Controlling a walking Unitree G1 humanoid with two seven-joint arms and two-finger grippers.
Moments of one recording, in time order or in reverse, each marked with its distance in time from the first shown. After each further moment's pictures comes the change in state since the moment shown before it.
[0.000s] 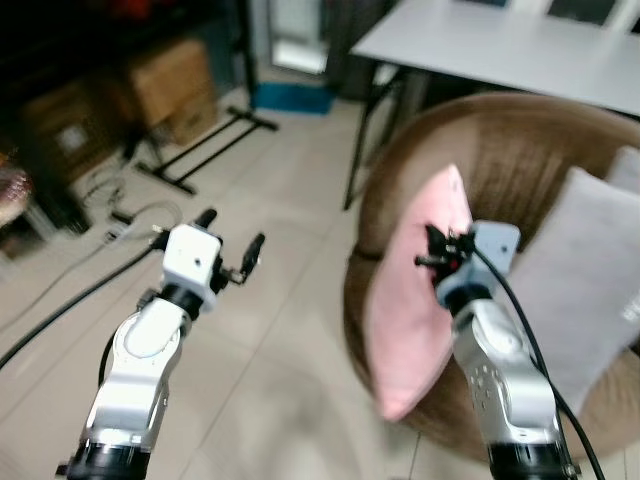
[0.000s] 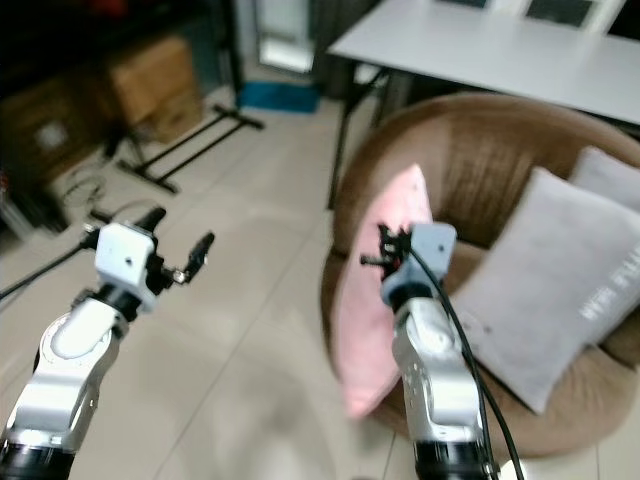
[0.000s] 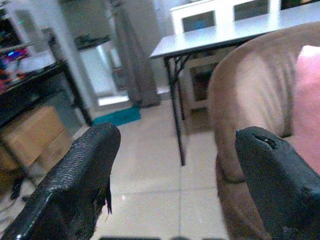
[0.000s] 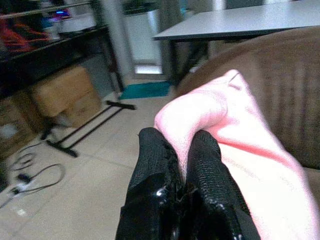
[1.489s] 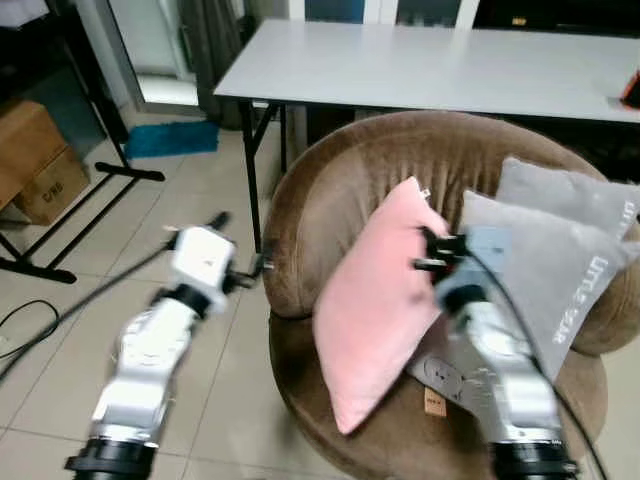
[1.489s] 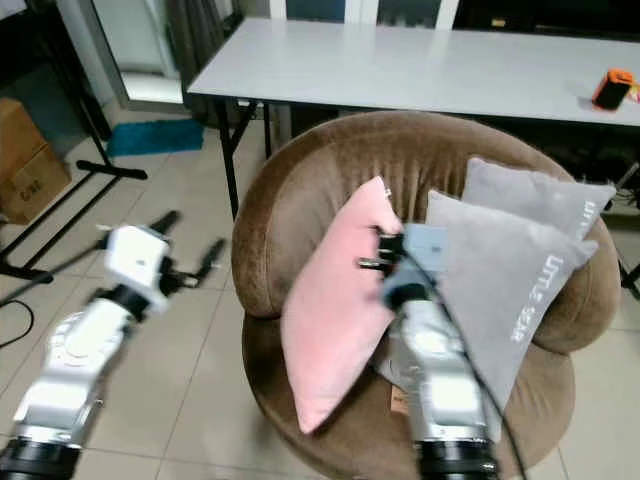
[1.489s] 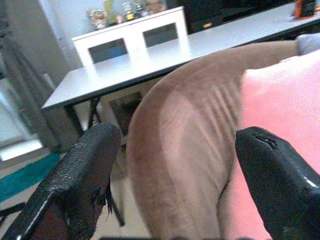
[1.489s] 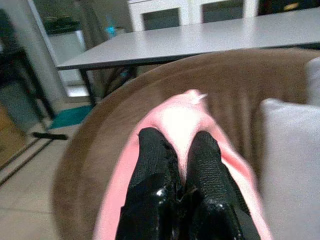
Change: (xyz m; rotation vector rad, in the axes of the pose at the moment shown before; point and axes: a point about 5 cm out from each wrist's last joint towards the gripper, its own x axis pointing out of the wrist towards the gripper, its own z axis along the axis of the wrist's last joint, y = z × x) left arm 0.005 -0.011 -0.003 -0.003 0.012 -0.079; right arm 0.001 -0.004 -0.006 -0.020 0.015 0.008
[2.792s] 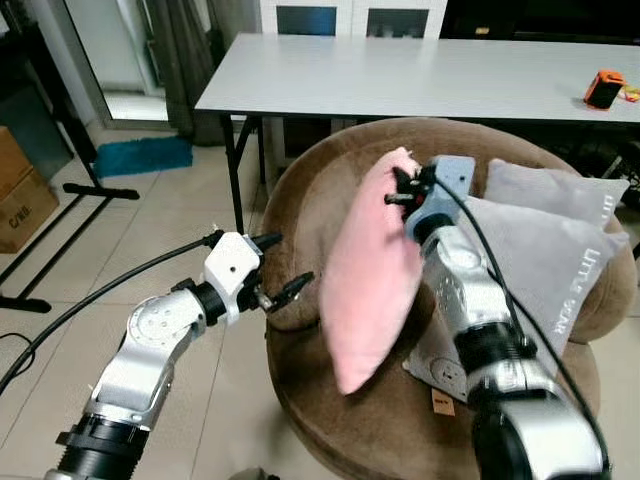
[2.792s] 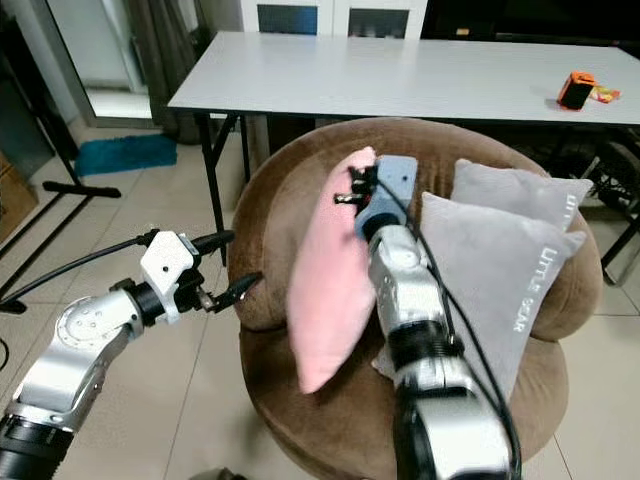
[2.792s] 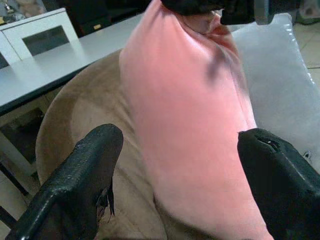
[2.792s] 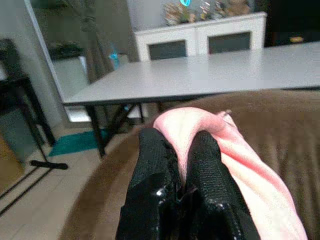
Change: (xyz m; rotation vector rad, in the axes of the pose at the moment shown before) left arm 0.005 -0.009 0.004 0.003 0.050 -0.412; right arm 0.088 0.024 0.028 0.006 -0.048 0.075
